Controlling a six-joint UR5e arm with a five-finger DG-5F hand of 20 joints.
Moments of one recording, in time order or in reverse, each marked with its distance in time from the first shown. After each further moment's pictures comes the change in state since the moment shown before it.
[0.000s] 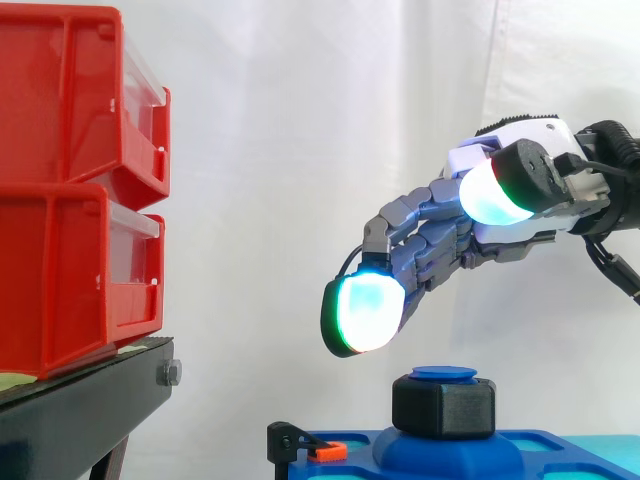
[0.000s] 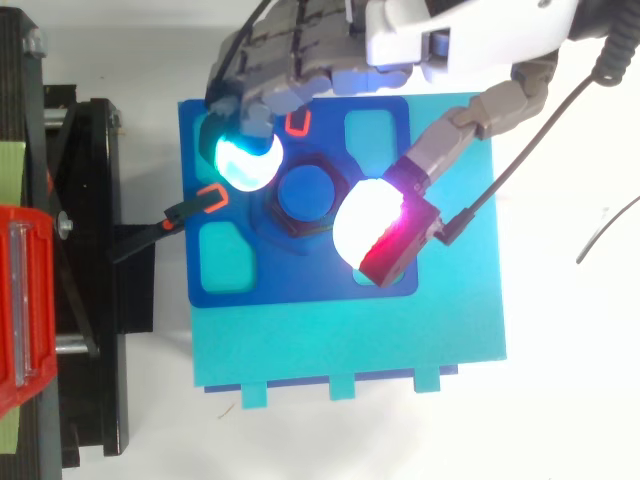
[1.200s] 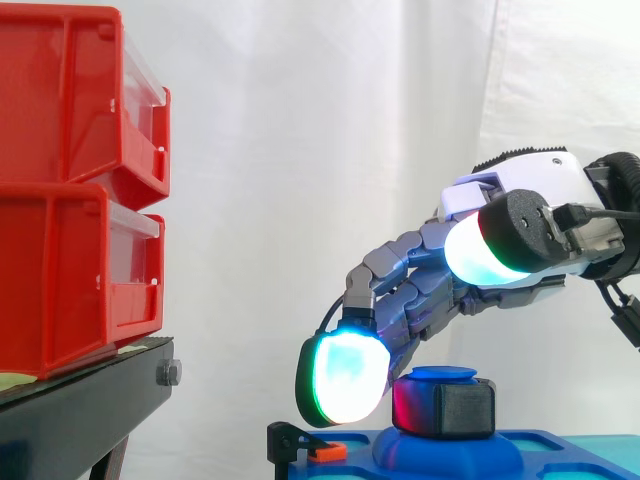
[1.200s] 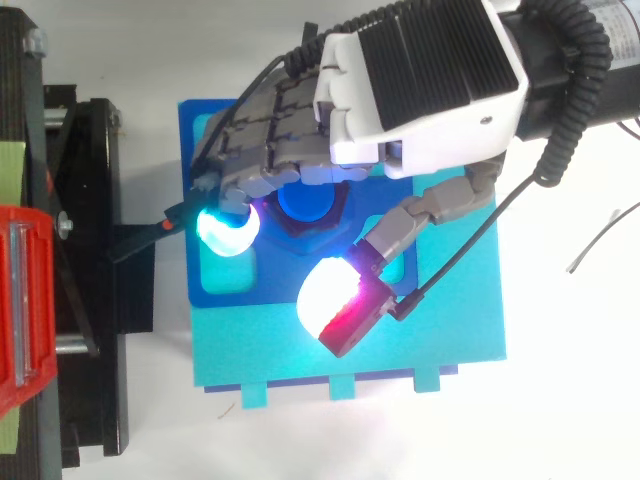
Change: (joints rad) arm 0.076 0.000 -0.093 0.101 0.104 0.026
